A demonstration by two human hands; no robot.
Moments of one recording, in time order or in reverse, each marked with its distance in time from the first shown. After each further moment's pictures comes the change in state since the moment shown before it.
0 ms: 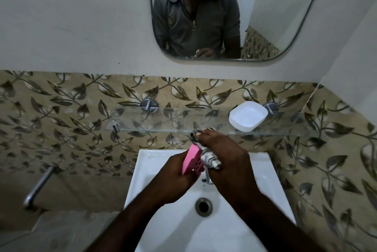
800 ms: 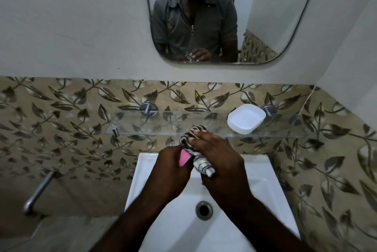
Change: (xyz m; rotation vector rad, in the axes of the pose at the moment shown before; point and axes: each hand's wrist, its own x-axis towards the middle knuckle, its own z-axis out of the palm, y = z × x) left_hand -0.003 0.034 -0.006 0.199 0.329 0.131; right_hand -0.001 -0.012 0.008 -0.036 0.081 -0.108
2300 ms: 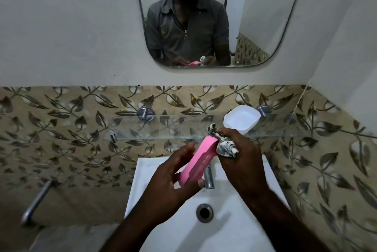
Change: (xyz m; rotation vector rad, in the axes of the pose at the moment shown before) left_hand -0.029 0.002 -0.011 -0.371 -0.232 -0.027; right_hand 0.003 0.028 -0.024 0.089 0.044 0.431
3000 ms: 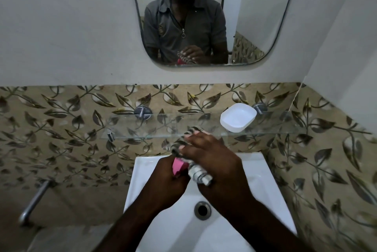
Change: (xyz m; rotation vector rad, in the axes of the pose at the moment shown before) left_hand 0.022 -0.022 0.005 0.250 0.087 0.107; right_hand -0.021 -0.043 0.005 -0.051 -0.080 -0.487
